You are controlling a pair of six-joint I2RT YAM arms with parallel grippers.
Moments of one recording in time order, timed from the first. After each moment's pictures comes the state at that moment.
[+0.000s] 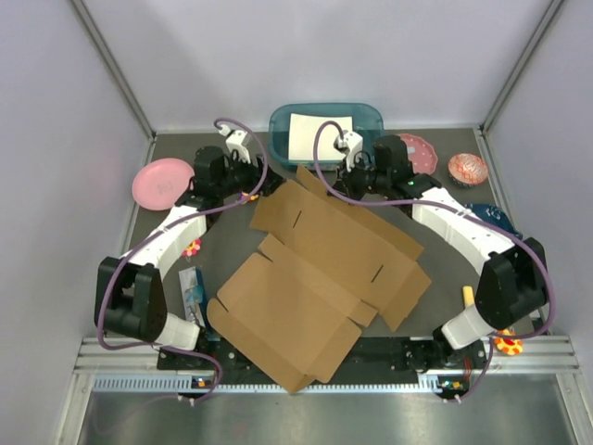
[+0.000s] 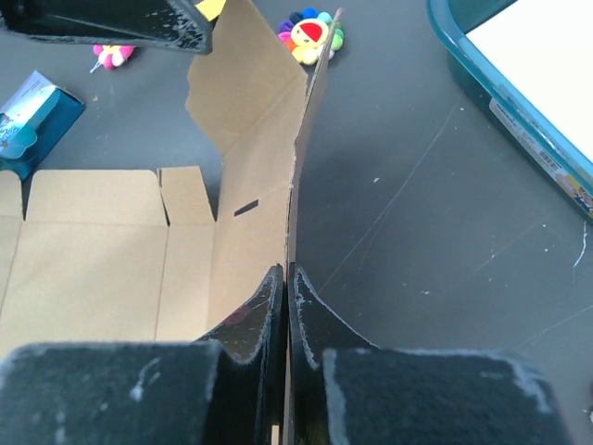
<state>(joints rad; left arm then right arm) -0.25 1.44 1.03 0.10 0.47 -0.28 0.48 1.53 1.24 -0.23 -0.53 -0.09</state>
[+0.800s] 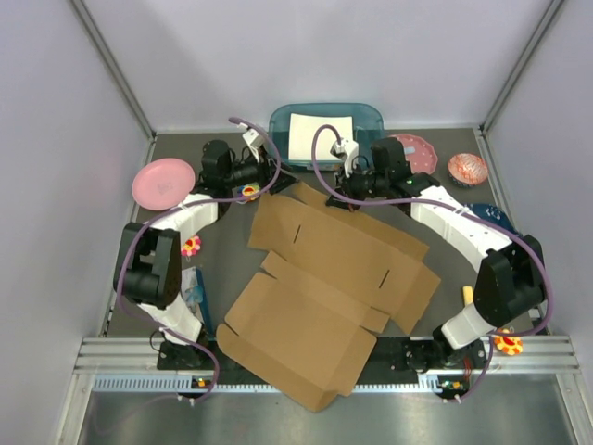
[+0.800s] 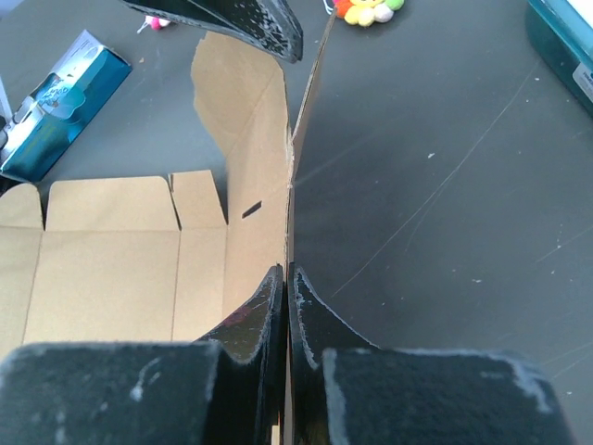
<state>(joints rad) -0.23 1.67 1.08 0.50 0.95 -0.24 0.48 1.54 1.25 -0.31 -0.63 -0.11</state>
